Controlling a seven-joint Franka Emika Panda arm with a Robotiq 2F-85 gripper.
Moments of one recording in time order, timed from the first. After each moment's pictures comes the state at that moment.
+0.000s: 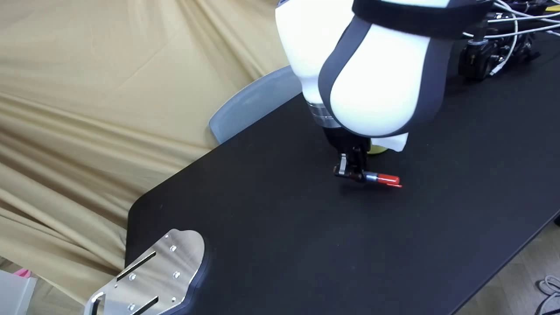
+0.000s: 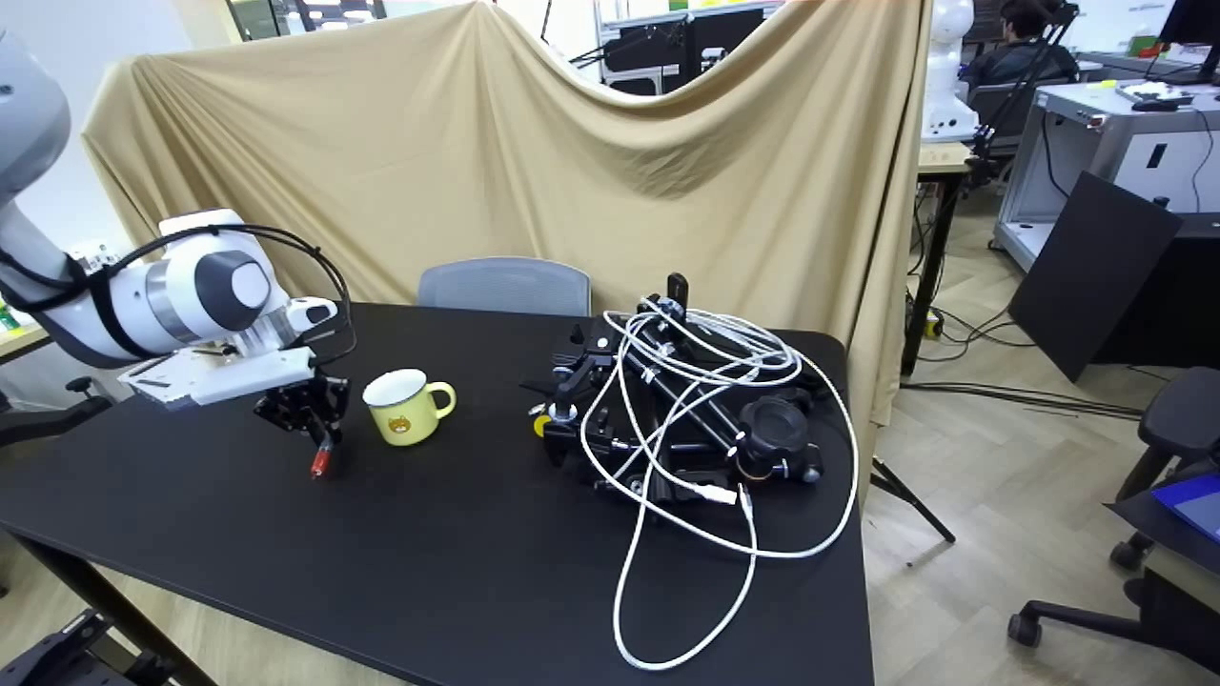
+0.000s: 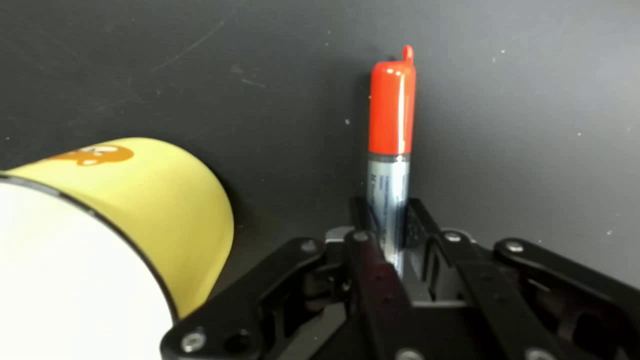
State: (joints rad) arm 0.32 0.46 0.09 -2.24 -0.23 2.69 0.03
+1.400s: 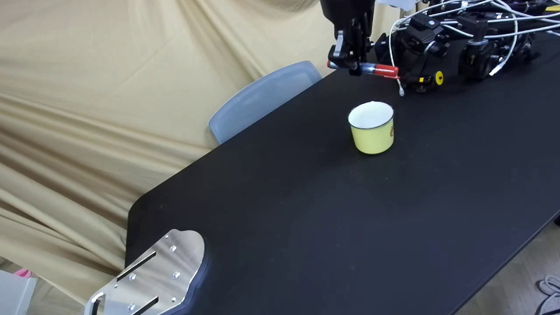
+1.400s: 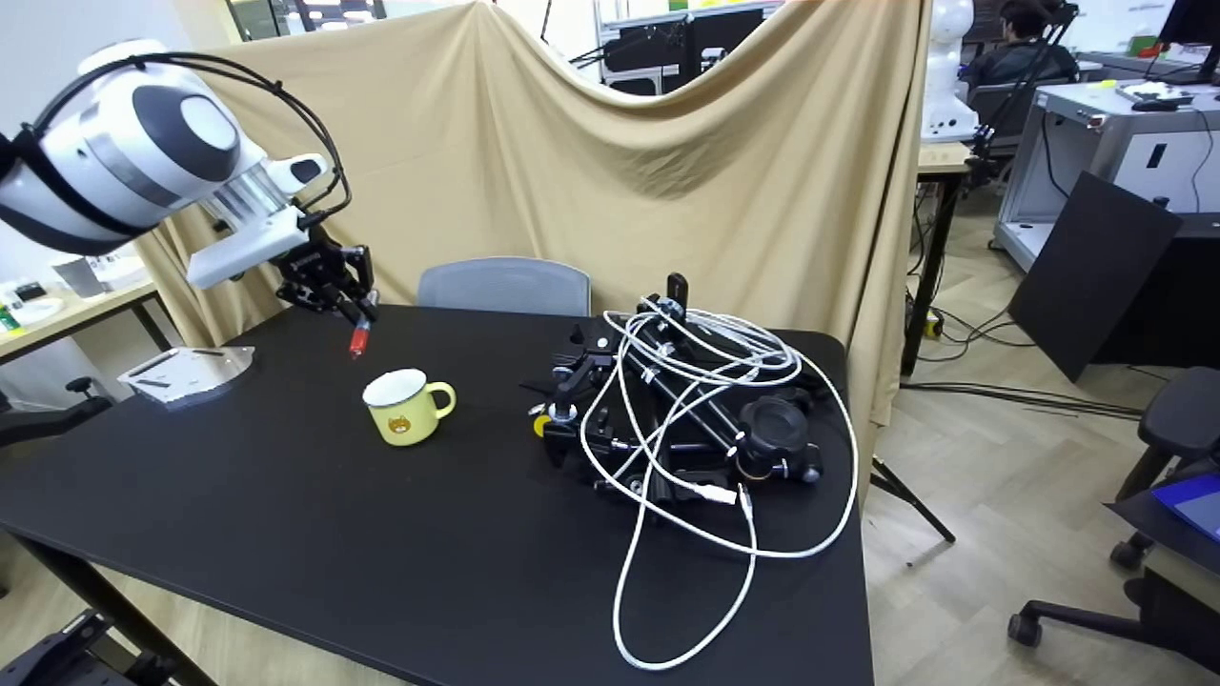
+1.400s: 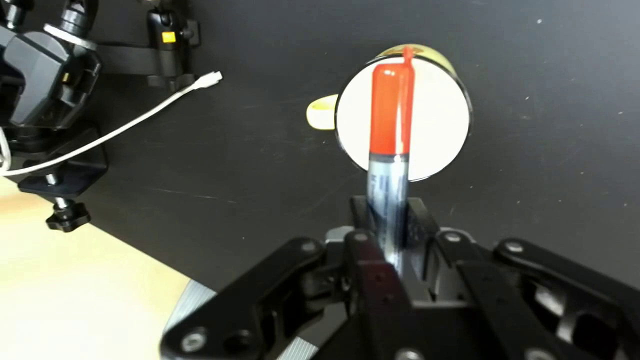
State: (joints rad) arm 0.20 0.10 0.09 -2.28 -0.47 2.57 0.18
